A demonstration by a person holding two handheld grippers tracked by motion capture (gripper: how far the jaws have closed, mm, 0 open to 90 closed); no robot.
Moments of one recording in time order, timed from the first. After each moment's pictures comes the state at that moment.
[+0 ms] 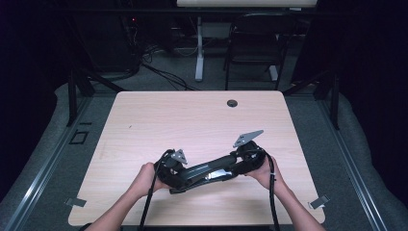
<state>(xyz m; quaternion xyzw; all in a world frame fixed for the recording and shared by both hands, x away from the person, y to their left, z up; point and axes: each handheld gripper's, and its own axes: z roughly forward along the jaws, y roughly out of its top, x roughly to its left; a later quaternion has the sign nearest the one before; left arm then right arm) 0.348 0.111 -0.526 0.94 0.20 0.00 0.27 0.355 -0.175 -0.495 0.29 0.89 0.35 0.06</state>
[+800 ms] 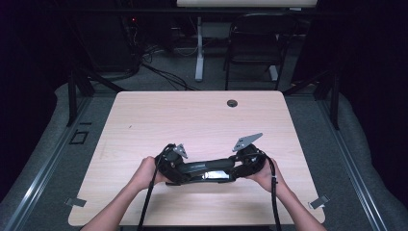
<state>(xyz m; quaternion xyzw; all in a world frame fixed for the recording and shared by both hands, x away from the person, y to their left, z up) 0.371 0.110 -0.527 0.95 0.20 0.00 0.24 0.345 -0.173 -0.493 0.27 0.90 0.34 0.06</state>
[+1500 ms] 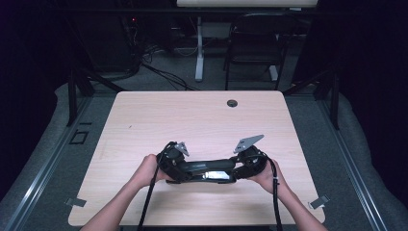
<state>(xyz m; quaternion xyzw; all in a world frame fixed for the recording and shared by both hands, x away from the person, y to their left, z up) 0.376 0.107 -0.526 0.95 0.20 -0.01 0.24 0.341 -0.176 -0.494 0.27 0.90 0.34 0.07</state>
